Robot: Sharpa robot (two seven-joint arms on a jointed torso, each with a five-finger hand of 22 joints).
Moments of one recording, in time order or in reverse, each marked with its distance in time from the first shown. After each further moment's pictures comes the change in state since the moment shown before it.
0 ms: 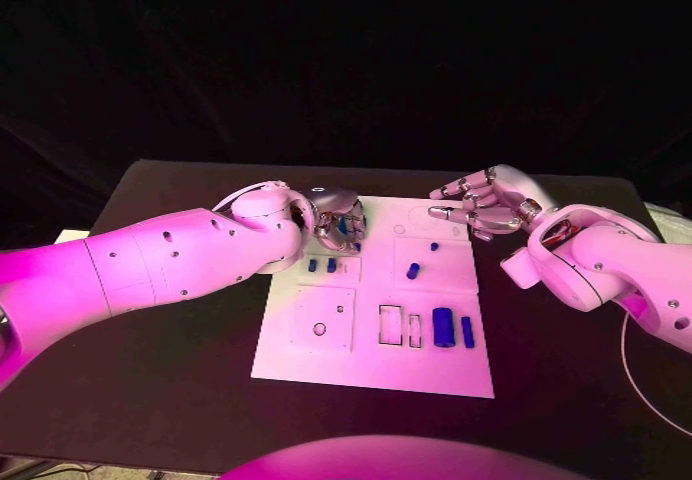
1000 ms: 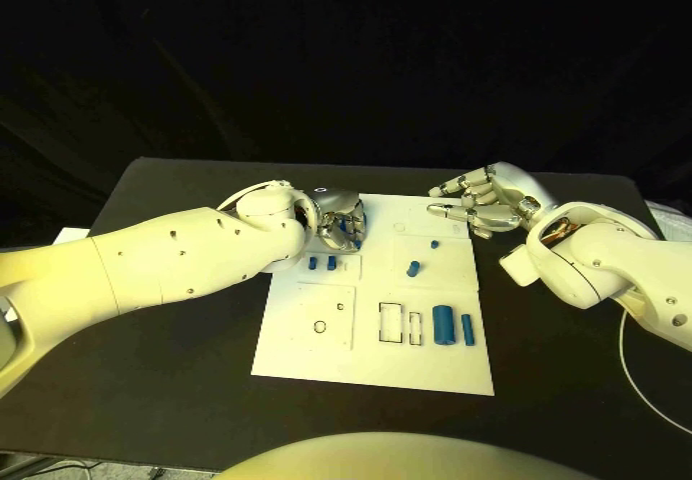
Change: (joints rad) left arm -0.009 0.020 0.003 -0.021 -0.005 0.016 -0.012; left_hand 0.019 0.019 0.040 -0.015 0.000 0.036 -0.004 -0.028 -0.014 0.049 -0.005 -0.048 -0.018 0.000 -0.007 0.000 -0.034 -0.013 0.003 -0.004 0.066 0.000; right arm -0.001 0.005 0.000 -0.004 0.000 -0.002 -0.002; right_hand 0.000 0.000 0.000 0.000 0.003 0.000 0.000 0.000 0.000 0.000 0.000 0.000 0.000 0.000 0.000 0.000 0.000 0.000 0.000 0.000 0.000 0.000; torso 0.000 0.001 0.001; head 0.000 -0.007
